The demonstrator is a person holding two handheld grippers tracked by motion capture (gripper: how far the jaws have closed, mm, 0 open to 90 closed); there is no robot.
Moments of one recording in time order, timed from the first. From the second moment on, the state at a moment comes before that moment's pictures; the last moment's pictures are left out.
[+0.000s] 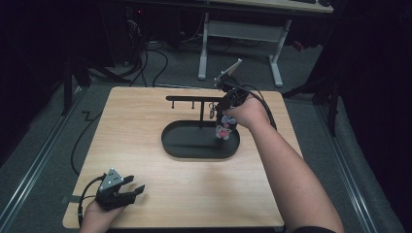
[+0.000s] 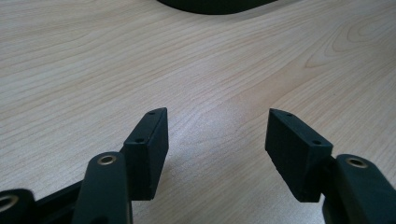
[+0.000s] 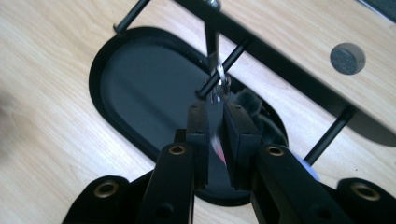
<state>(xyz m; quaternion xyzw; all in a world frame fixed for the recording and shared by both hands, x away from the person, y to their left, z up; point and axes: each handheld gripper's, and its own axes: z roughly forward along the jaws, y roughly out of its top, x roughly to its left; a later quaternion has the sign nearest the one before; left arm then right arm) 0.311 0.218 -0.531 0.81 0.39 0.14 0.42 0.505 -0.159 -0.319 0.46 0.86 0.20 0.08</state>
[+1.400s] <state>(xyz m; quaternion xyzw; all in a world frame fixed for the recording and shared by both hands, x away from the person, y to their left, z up) 0.310 0.211 -0.531 0.81 0.37 0.13 0.43 0.414 -0.212 -0.410 0.44 0.85 0.28 0.10</state>
